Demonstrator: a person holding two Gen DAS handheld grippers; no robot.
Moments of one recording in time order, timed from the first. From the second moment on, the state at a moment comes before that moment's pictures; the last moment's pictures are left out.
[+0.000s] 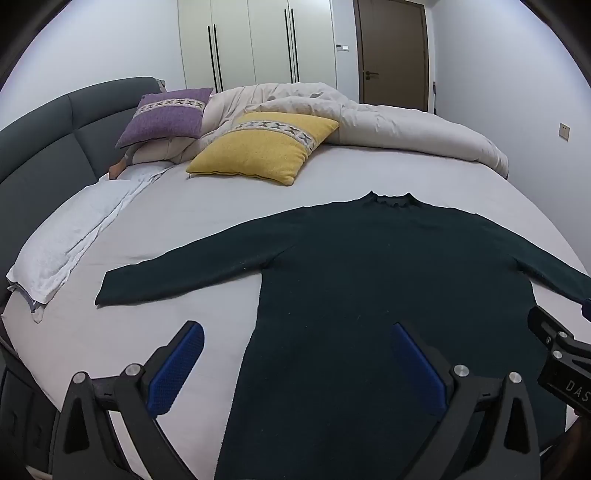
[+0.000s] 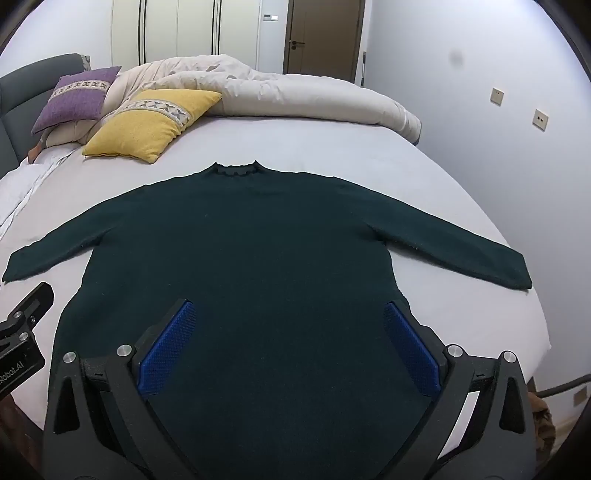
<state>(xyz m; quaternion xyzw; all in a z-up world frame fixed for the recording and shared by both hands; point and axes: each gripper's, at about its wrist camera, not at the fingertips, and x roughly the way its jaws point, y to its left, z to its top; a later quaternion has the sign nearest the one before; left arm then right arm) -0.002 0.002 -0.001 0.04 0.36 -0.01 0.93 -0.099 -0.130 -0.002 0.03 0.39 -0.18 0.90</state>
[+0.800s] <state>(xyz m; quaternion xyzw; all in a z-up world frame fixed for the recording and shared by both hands) -0.002 0.002 -0.002 0.04 0.36 -0.01 0.93 -0.097 -0.133 -0.004 0.03 0.39 -0.18 0.90</state>
